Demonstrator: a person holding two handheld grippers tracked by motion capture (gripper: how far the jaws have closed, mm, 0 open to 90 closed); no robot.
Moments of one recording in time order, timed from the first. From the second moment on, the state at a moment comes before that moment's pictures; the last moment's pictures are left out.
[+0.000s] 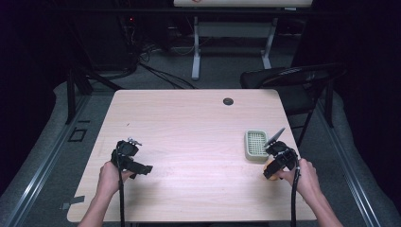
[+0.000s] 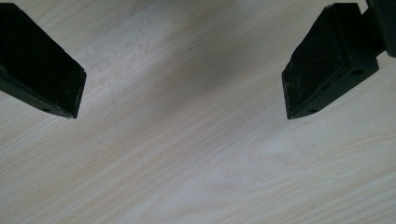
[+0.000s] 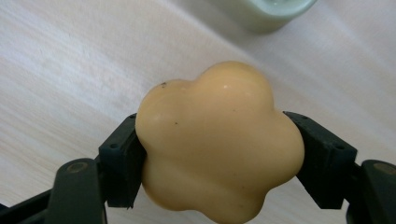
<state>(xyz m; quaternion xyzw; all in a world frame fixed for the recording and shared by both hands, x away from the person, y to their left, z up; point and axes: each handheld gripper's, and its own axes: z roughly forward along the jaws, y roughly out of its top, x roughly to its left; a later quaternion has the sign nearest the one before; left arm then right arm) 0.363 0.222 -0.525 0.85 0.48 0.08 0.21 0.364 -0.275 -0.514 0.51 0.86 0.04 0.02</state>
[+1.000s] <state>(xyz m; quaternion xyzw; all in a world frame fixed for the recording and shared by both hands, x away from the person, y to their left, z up) 0.362 0.223 -0.525 0.85 0.48 0.07 0.21 0.455 -0.245 -0.496 0.51 0.86 0.05 0.02</state>
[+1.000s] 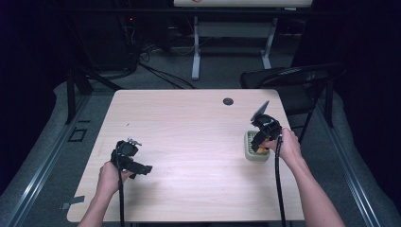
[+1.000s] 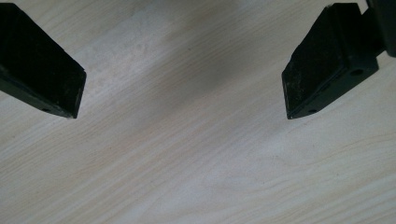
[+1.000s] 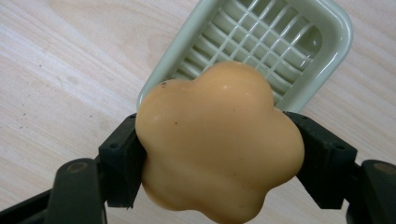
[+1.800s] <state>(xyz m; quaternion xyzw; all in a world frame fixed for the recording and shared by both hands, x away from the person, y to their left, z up) 0.362 0.222 -0.526 0.85 0.48 0.07 0.21 0.475 -0.242 -0.518 0.51 0.86 0.04 0.01</state>
